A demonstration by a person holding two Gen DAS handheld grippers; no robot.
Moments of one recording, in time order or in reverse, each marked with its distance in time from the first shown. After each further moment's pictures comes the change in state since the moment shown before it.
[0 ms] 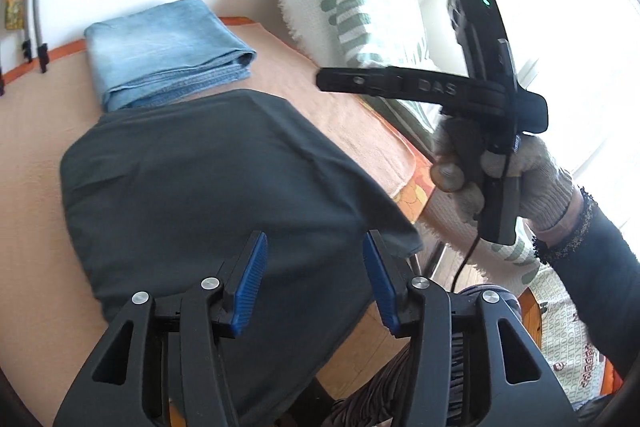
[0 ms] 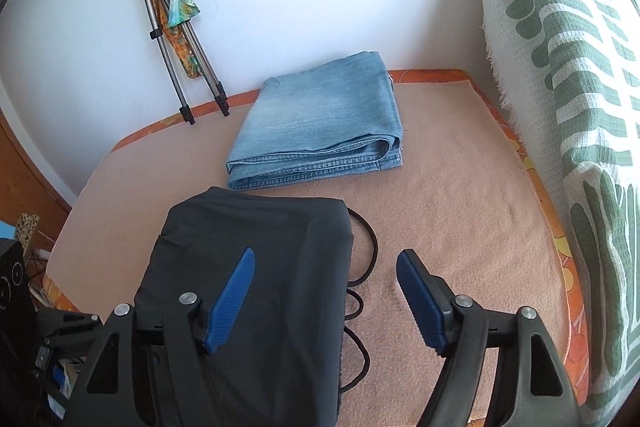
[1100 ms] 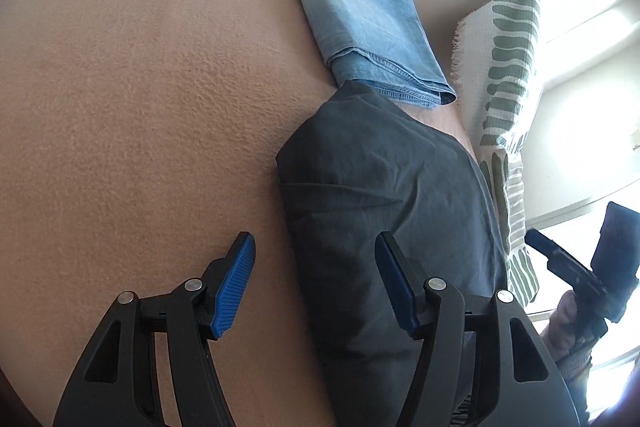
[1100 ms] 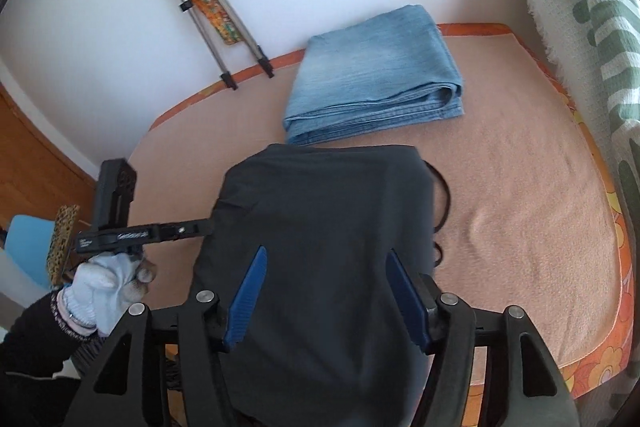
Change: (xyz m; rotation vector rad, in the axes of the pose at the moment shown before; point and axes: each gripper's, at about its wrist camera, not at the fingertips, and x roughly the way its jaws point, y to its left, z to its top) left arm 0.018 0.179 -0.008 -0.509 0.063 0.052; right arm -0.002 0.048 -0.013 0.012 0.157 0.190
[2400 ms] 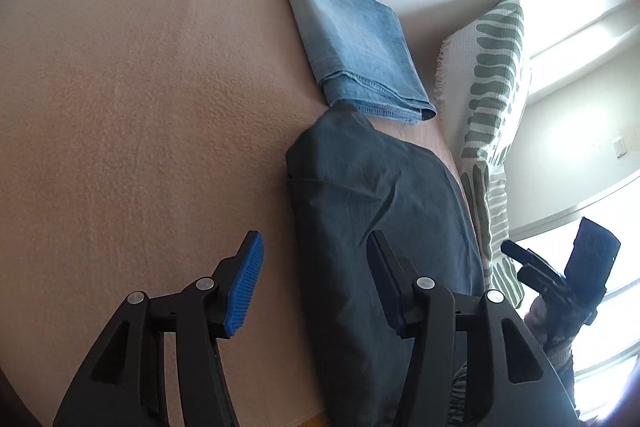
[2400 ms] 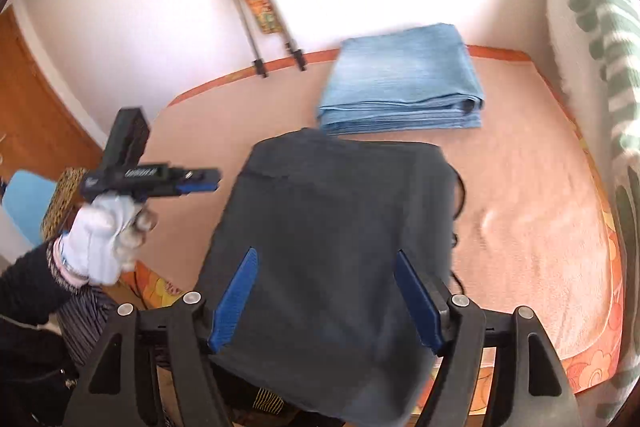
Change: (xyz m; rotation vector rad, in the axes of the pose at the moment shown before) left arm -0.020 -0.001 -0.008 -0.007 -0.042 -0.058; right arm -0.011 -0.005 -0.022 -0.062 -0.014 -0.029
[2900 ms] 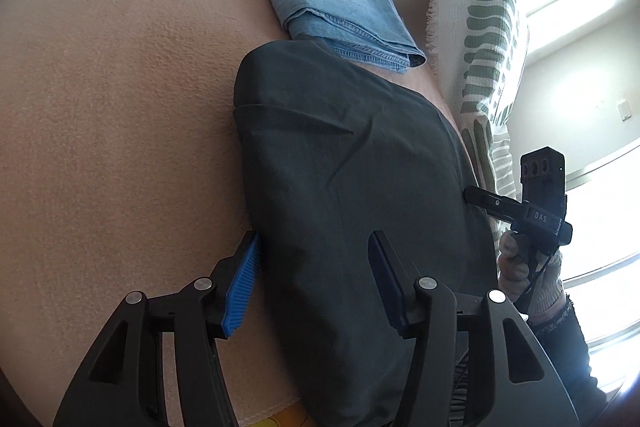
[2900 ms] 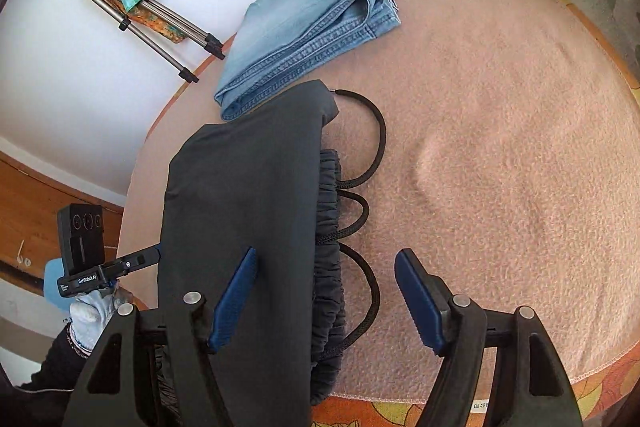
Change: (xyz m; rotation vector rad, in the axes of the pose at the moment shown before) left arm 0.031 -0.024 -0.026 0.066 0.084 0.028; right arm 0.074 -0.108 -0.008 0.313 0.139 0.141
